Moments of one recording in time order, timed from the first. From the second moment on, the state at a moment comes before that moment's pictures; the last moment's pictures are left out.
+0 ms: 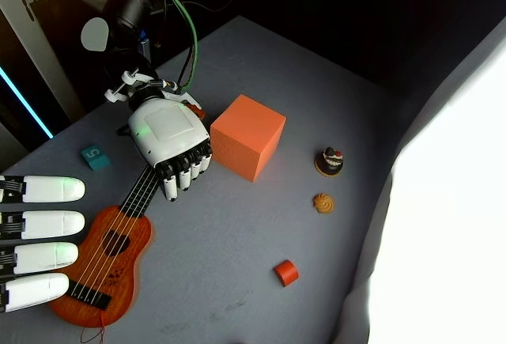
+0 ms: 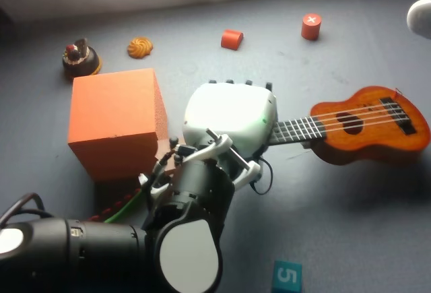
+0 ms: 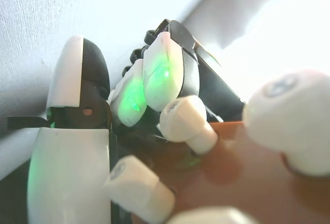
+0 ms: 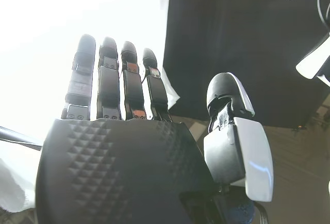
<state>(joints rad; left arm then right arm) 0.70 -1.51 1.00 2.15 1.09 -1.25 -0.42 -0.60 0.91 -0.36 0.61 -0.21</state>
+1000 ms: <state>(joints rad) 0.75 -1.57 1.05 2.16 1.10 -1.26 -0.42 -0.60 0.91 -0.36 0.62 -0.21</state>
